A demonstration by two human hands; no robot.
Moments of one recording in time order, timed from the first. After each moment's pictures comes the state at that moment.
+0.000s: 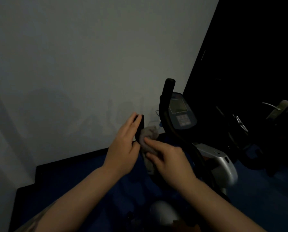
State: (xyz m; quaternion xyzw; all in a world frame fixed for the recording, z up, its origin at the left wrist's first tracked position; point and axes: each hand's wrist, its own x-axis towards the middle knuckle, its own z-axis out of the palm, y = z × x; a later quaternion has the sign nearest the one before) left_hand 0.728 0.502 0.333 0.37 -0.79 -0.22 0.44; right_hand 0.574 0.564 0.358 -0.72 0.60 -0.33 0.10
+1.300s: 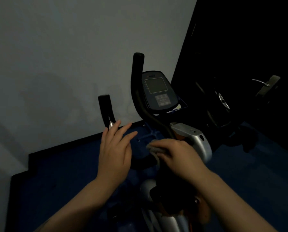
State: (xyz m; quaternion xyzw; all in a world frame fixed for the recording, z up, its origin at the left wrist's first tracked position) left_hand 0.662 0.556 0.291 0.44 -0.79 -0.10 0.42; right_hand 0.472 0.606 0.347 -0.73 0.65 -0.17 0.11
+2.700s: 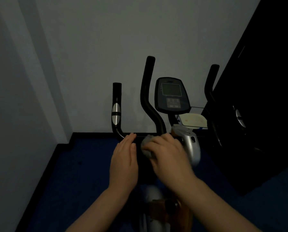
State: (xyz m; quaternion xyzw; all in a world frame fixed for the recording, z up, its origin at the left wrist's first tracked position) left_hand 0.556 0.683 0.295 0.61 -0.54 -0.23 0.53; right_hand 0.427 0.667 0.358 -0.87 0.45 -0.19 0.01
